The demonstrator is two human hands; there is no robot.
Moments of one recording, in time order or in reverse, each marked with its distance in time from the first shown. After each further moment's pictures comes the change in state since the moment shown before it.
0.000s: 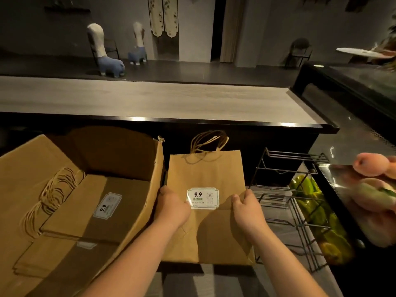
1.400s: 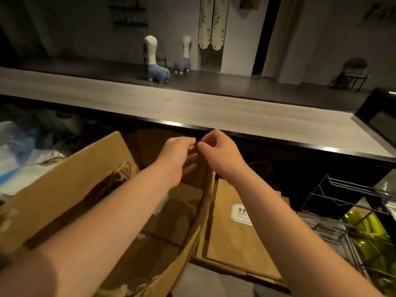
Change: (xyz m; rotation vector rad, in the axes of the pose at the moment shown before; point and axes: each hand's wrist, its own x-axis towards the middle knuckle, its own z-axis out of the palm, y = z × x) left_hand -0.001 0.021 -0.175 -0.913 -0.057 0.108; right_hand -0.026 -0.205 0.079 0.024 -0.254 -0.606
